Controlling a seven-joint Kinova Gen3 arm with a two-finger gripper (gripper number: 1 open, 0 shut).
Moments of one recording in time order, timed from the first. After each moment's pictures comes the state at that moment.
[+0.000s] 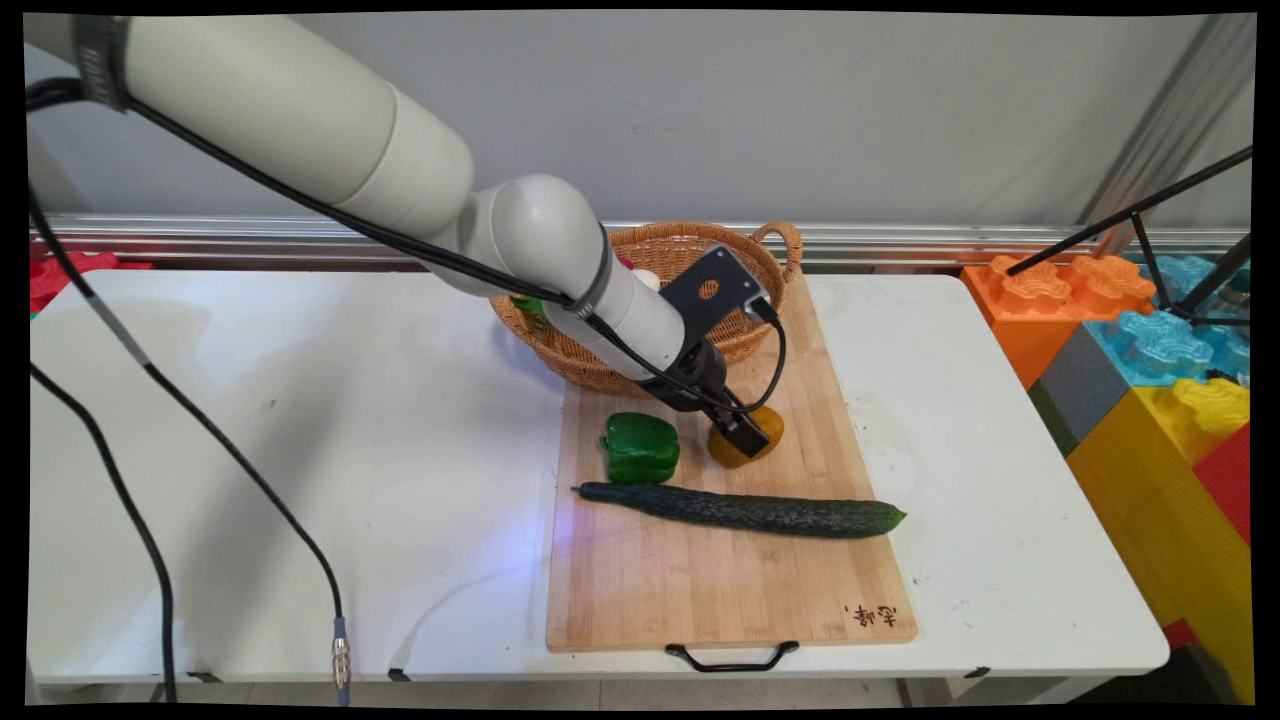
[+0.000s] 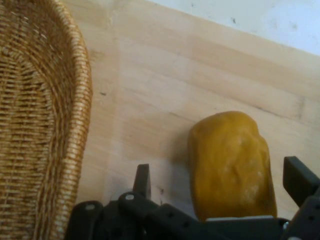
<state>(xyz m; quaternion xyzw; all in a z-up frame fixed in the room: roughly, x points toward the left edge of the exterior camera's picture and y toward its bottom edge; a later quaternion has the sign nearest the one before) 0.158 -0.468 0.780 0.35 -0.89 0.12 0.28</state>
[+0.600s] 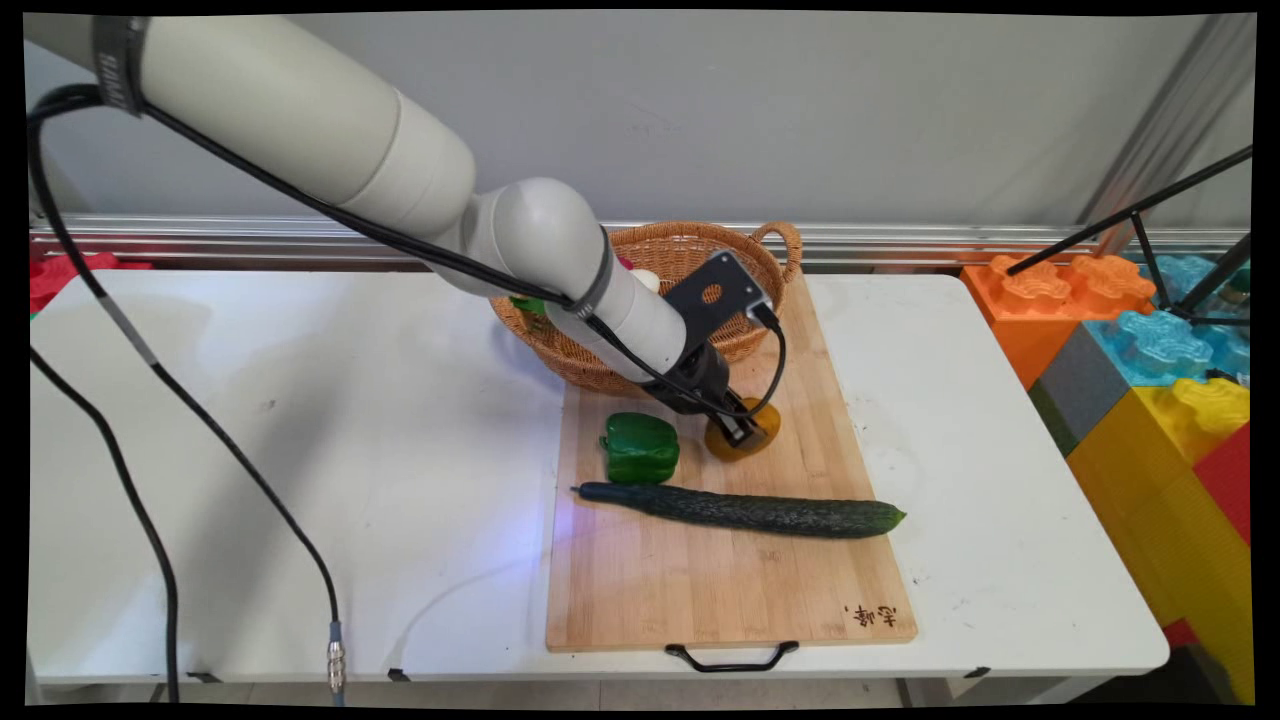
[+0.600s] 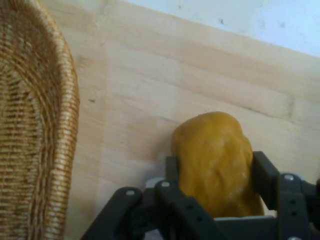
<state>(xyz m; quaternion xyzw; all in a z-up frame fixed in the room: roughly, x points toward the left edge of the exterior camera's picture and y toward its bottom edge) 0.159 -0.471 0.779 0.33 -0.89 0.11 0.29</state>
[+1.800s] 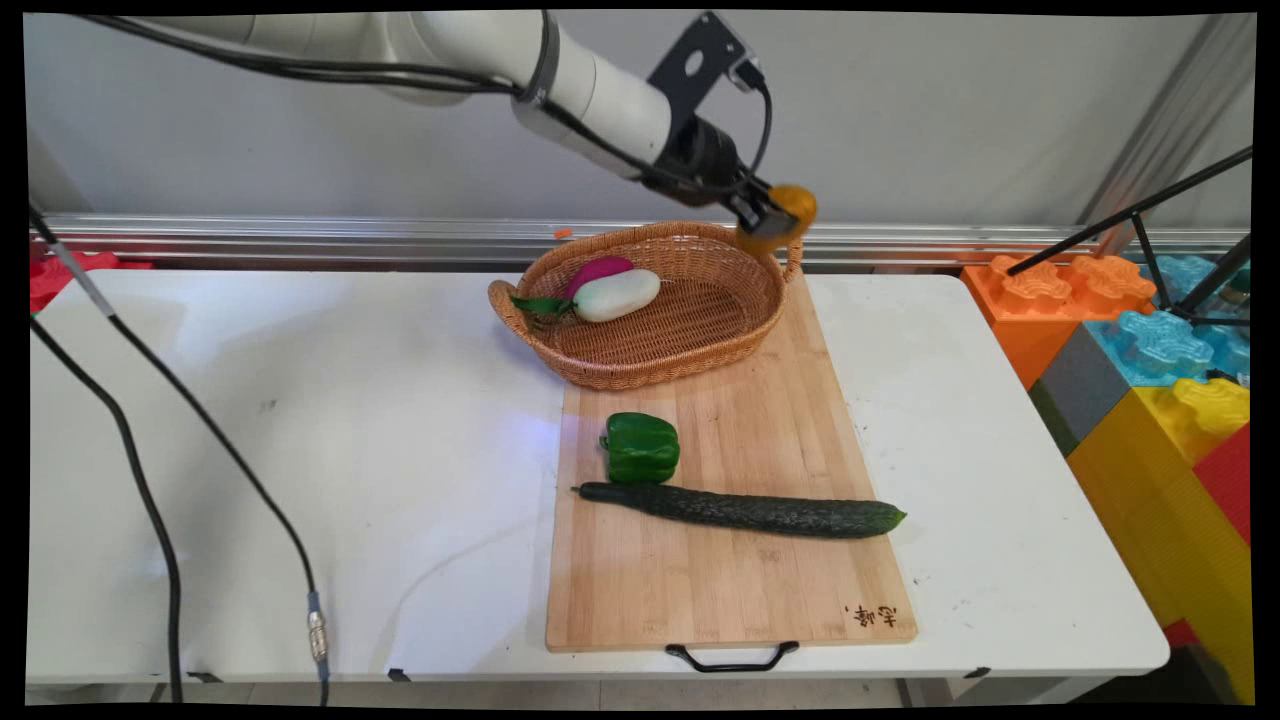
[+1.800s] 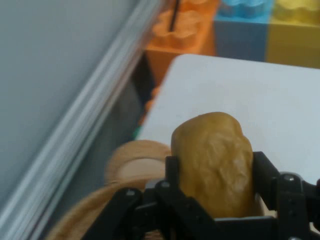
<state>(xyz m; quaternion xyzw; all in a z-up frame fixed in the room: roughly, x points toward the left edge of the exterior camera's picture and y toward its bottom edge) 0.214 -0.563 0.903 0.28 -0.85 0.22 0.39</state>
